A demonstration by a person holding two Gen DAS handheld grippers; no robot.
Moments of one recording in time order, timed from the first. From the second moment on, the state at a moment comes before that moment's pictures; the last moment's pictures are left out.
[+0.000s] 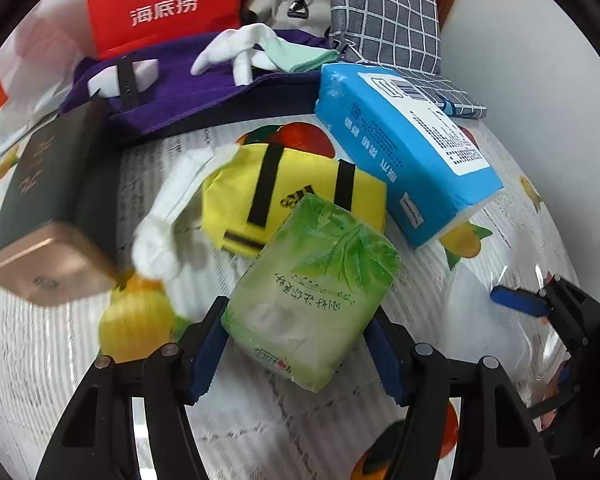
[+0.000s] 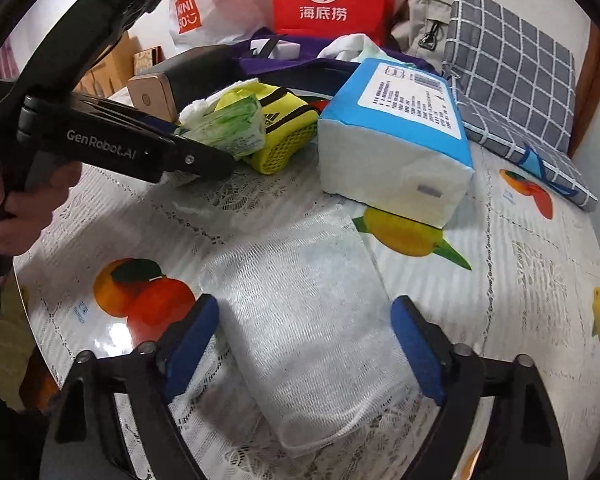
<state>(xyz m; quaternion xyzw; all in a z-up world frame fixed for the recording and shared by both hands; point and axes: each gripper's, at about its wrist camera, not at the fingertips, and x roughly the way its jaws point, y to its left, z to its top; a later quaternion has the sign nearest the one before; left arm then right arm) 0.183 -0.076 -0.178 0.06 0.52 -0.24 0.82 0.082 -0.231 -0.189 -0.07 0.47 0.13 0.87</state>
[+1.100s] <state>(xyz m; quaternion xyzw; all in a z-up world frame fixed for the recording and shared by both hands) 0.172 0.020 -0.121 -0.04 0.49 -0.17 0.86 0.094 -0.252 -0.097 0.07 0.42 0.05 0.90</state>
